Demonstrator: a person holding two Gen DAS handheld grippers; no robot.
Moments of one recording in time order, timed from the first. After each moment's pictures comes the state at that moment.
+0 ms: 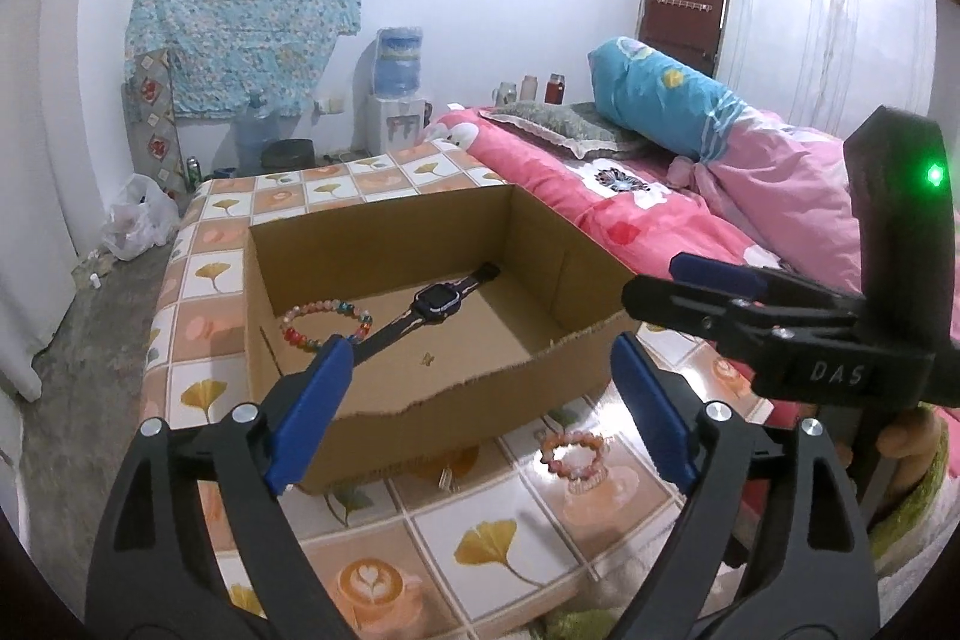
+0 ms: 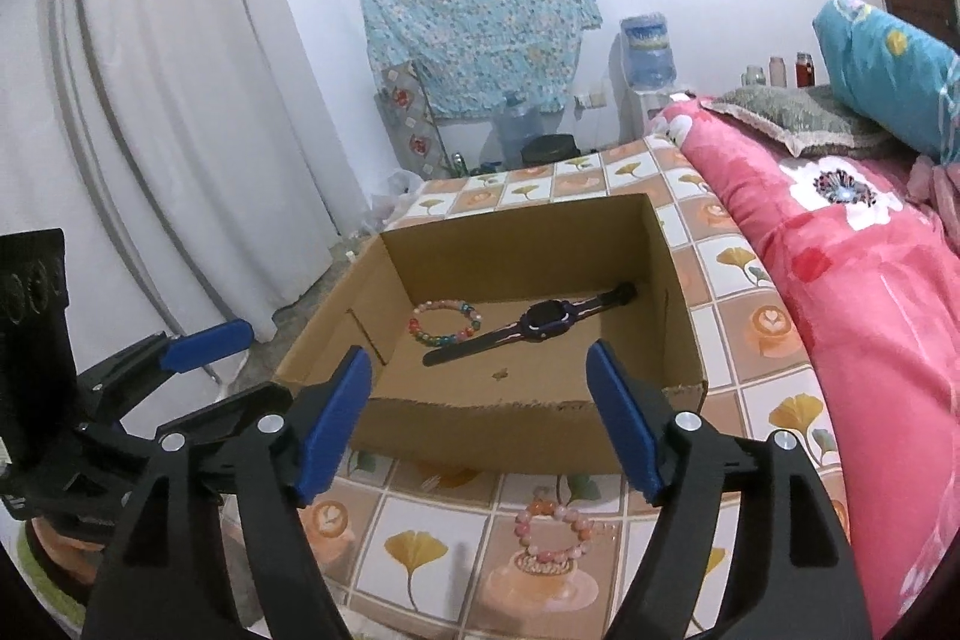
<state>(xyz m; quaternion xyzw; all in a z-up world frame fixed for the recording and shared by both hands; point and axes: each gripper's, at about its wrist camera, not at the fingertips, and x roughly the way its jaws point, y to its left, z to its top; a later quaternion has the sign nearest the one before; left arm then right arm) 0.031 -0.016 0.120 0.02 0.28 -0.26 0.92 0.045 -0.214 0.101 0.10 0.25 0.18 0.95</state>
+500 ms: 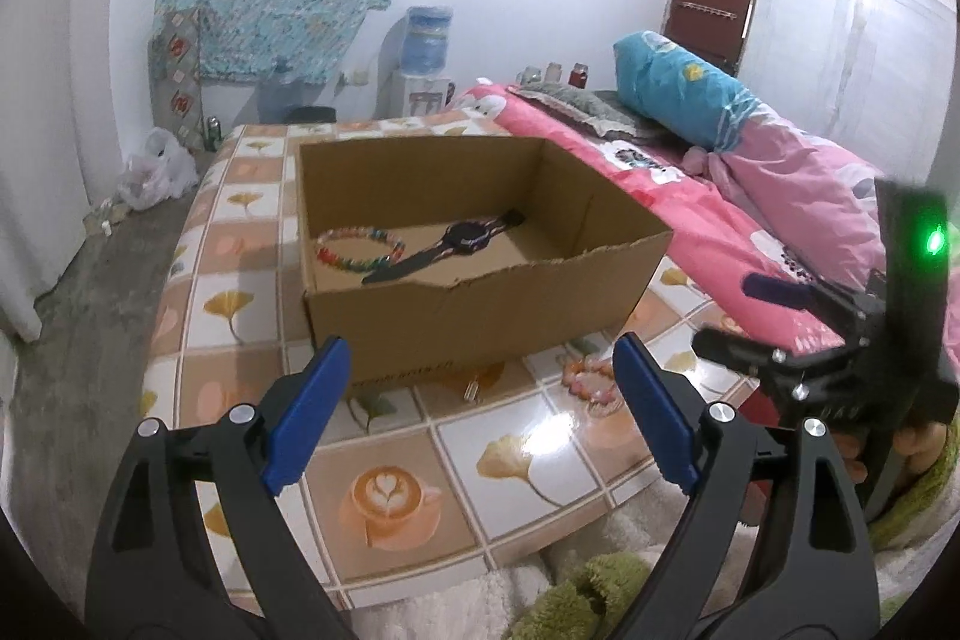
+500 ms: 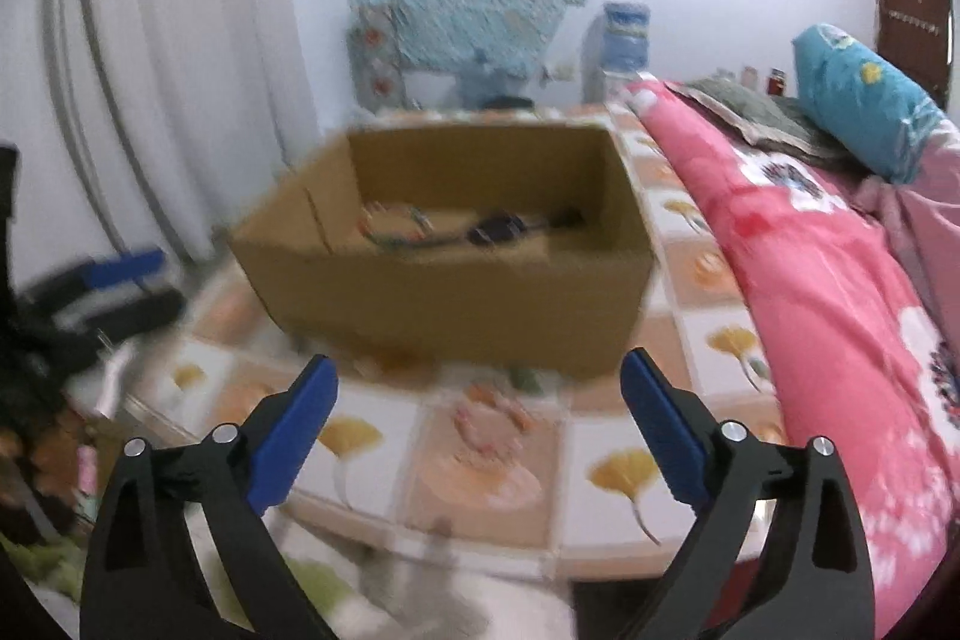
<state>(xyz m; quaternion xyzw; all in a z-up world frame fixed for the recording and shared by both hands) -0.001 0.027 0.081 -0.01 0.31 -0.23 0.92 0.007 -0.206 0.046 -0.01 0.32 0.09 0.94</state>
